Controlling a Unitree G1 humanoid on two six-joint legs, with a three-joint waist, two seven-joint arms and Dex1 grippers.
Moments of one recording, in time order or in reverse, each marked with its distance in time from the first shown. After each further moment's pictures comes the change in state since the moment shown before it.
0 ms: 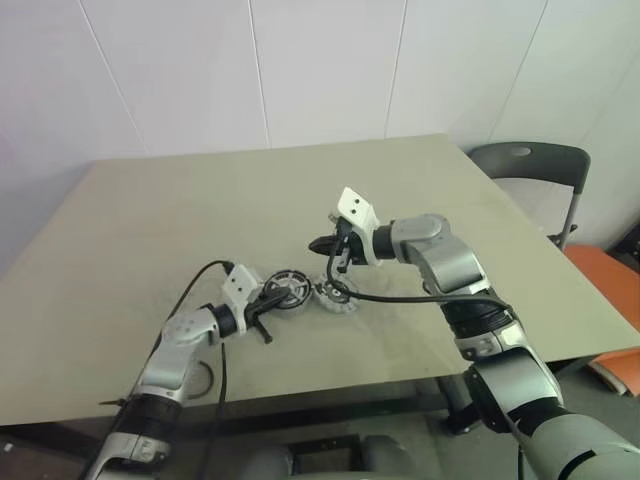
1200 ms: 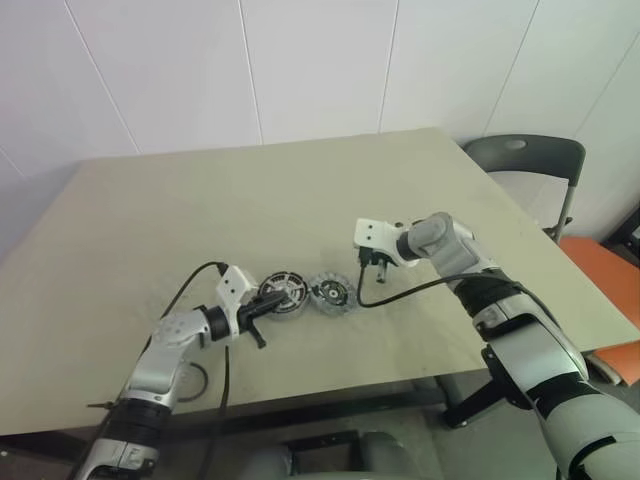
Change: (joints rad) left arm 0.034 0.054 -0.026 -0.051 -0.011 0.036 -0.061; right arm -0.131 -0.165 0.199 0.521 -0.410 -0.549 0.055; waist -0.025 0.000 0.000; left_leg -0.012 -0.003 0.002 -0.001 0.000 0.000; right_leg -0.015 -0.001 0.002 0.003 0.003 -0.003
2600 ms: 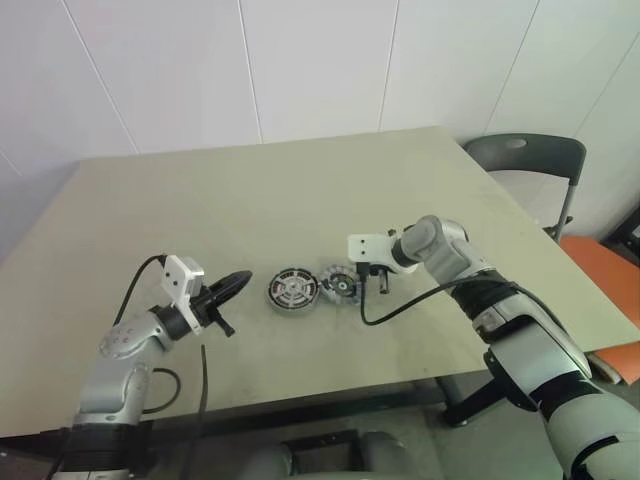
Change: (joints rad) left arm 0.131 0.055 0.222 -0.199 -0.216 0.071 0.010; right arm -0.015 0.020 0.088 -0.041 -0.053 0.015 0.056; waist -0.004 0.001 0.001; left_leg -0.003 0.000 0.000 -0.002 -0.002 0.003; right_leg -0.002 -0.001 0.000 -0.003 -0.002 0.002
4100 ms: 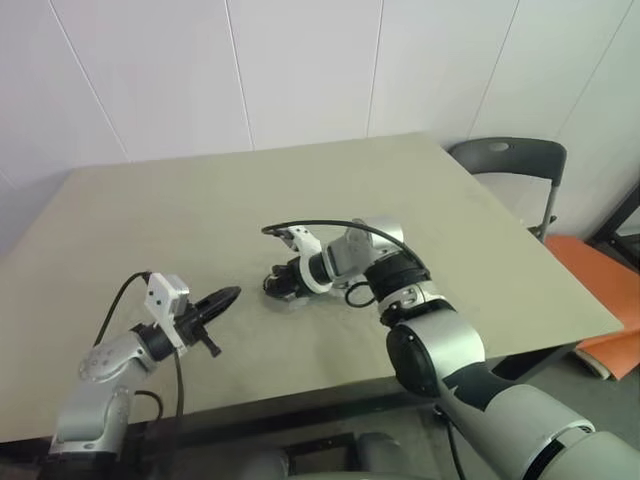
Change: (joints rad) left arm 0.121 0.038 0.044 -0.072 -0.032 -0.015 -0.015; right arm -0.205 0.545 -0.565 0.162 0.617 1.187 -0.584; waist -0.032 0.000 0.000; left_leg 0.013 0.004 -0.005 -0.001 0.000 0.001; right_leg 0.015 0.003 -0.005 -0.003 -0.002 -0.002
